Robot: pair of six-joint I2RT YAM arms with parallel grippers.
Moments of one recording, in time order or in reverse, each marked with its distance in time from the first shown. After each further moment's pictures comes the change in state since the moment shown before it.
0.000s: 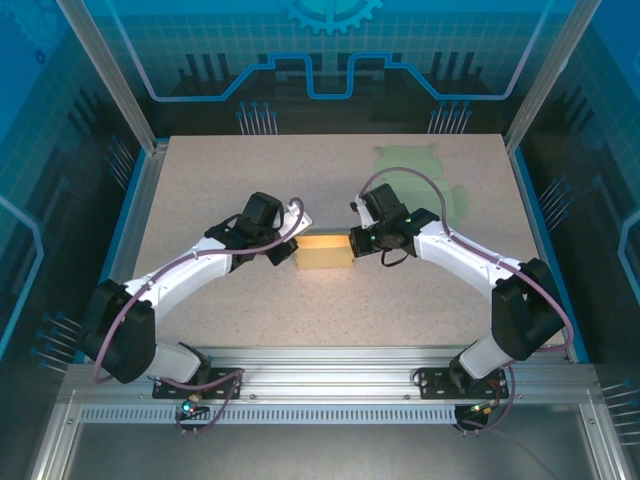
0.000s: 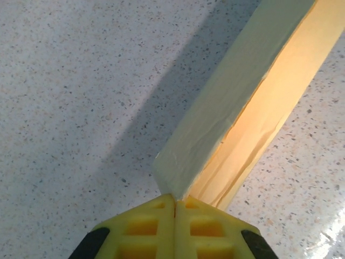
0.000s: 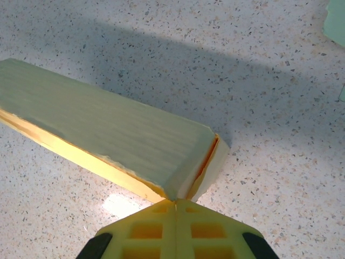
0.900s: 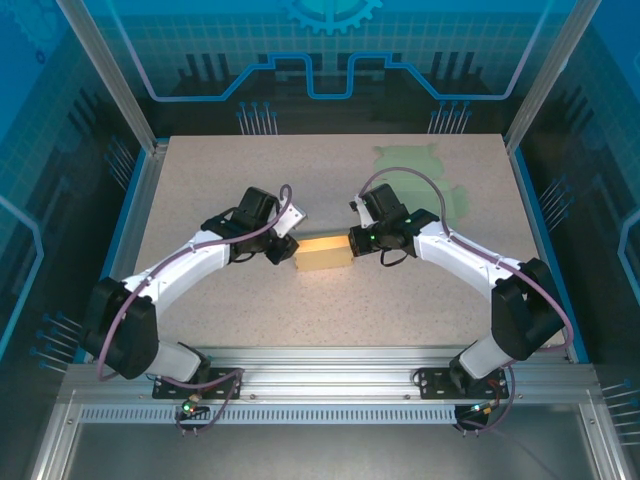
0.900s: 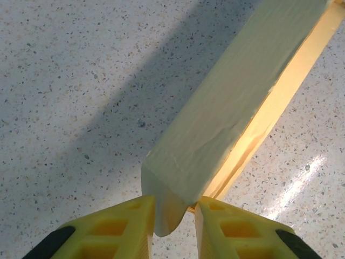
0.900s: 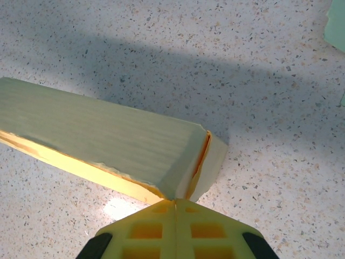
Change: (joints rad) left arm 0.047 0.025 0.054 -0.118 0.112 -0.162; right arm 0.000 0.000 -0.006 0.023 0.001 0.005
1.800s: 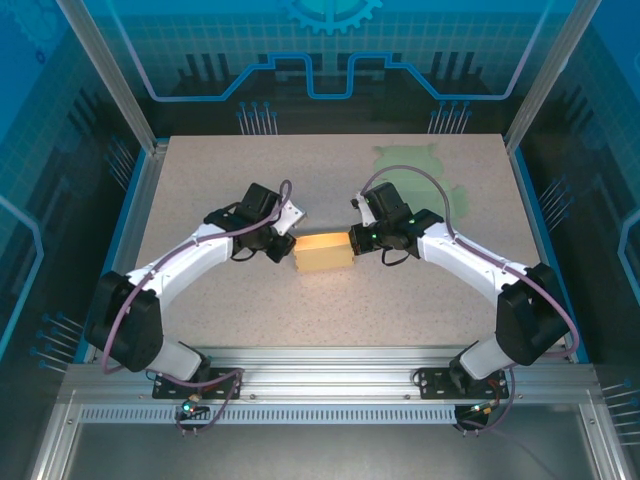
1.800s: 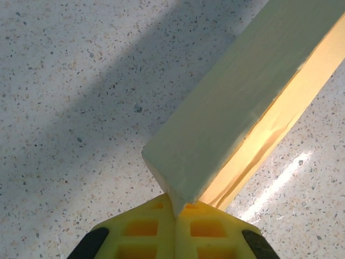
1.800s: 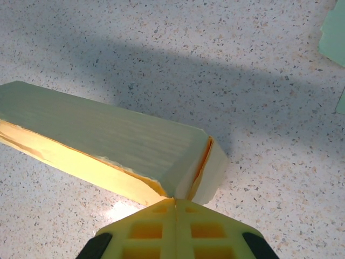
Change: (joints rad) left arm 0.001 0.037 0.069 -0.099 0.002 -0.069; right arm 0.001 -0.033 0.000 0.001 -0.001 0.003
